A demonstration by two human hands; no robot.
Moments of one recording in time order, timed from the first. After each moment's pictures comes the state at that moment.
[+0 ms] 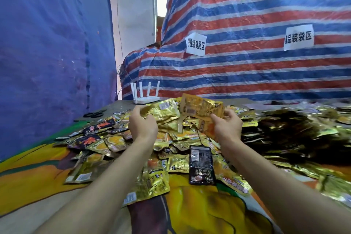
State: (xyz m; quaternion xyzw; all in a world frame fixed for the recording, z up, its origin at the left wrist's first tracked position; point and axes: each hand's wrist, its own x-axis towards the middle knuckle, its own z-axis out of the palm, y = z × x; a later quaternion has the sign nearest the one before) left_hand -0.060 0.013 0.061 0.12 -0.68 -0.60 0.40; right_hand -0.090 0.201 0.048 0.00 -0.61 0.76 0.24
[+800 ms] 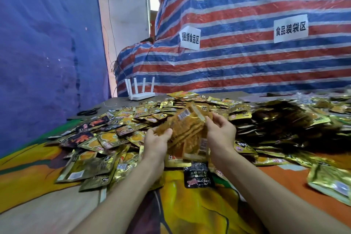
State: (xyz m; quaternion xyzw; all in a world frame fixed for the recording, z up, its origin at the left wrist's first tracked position) left_hand -0.052 0.051 0.007 0.07 -0.58 -0.80 0.16; right_hand -0.072 0.197 0.020 0.01 -0.58 0.79 0.22
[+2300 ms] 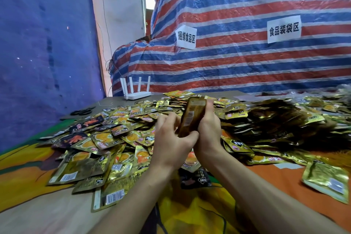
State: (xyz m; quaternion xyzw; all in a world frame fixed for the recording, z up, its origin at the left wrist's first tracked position) left_hand -0.011 0.084 0.028 -0.10 -0.80 -0.51 0.32; right_hand -0.055 0.168 0.040 0.05 -0.51 0.84 0.17
